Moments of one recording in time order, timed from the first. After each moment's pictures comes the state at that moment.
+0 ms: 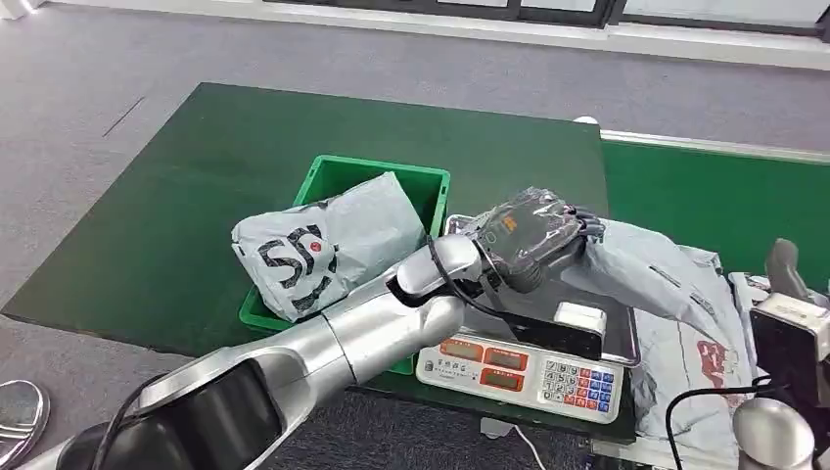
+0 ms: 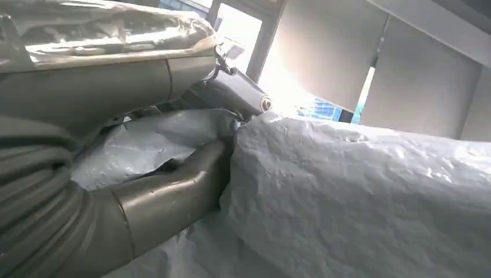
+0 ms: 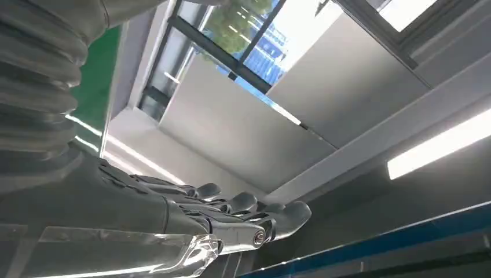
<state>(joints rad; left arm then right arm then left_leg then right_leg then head) -0.96 -0.37 -0.97 -0.60 -0.41 0.43 -0.27 -0.16 -0.20 -0.10 -1.77 0.83 -0.70 -0.33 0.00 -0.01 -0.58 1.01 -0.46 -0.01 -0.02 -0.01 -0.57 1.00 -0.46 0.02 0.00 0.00</state>
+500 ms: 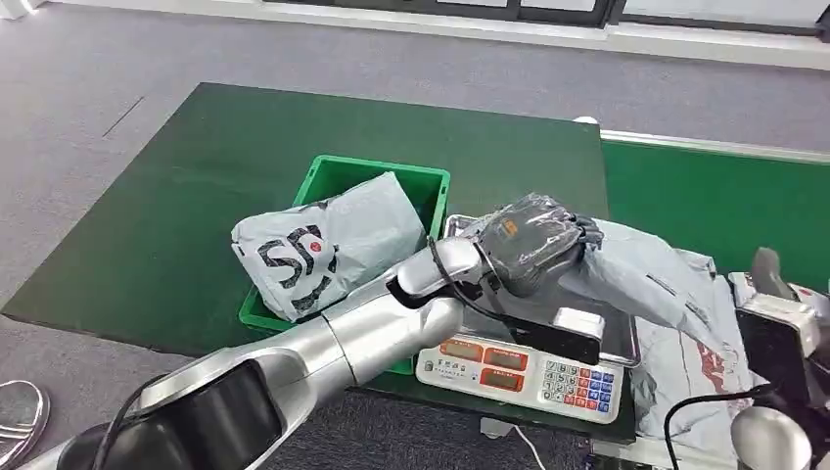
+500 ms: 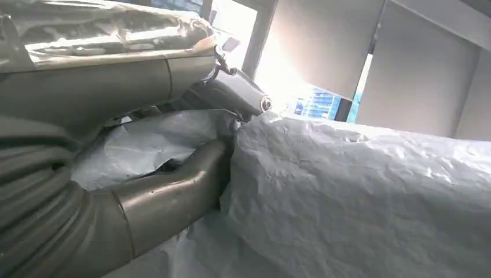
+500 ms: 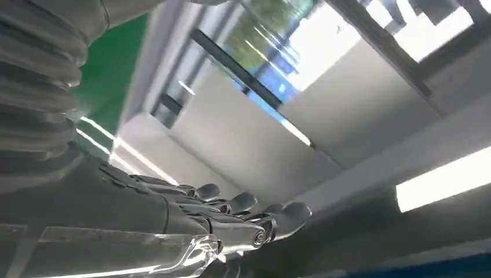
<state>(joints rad) -0.96 -0.37 -0.98 -0.59 -0.44 0.39 -0.28 -0.12 -0.20 -0.10 -1.79 0.89 -0.56 -0.25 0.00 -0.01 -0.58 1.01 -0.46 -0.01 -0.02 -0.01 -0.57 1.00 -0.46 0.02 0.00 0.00</state>
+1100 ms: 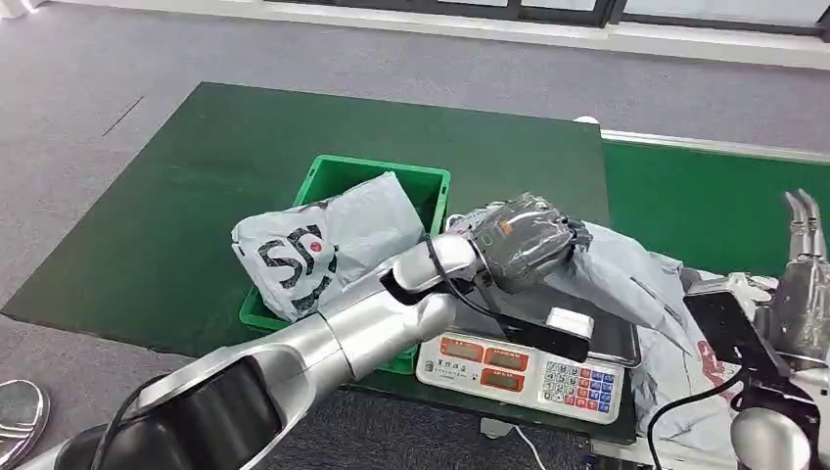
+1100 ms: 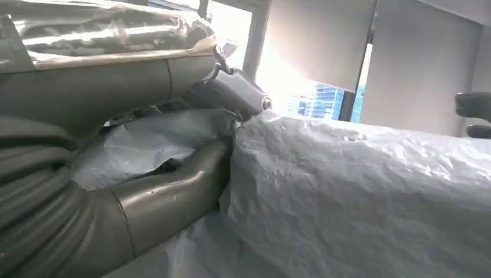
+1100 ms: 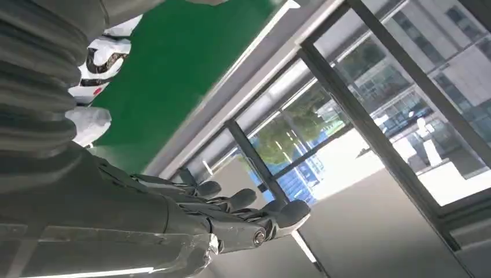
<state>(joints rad) -0.96 -0.37 -0.92 -0.56 -0.56 0.36 -0.29 -0.12 -0.20 -0.10 -1.78 0.87 -0.18 -0.19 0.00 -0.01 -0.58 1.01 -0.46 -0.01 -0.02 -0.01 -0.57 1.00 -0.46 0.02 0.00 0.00</state>
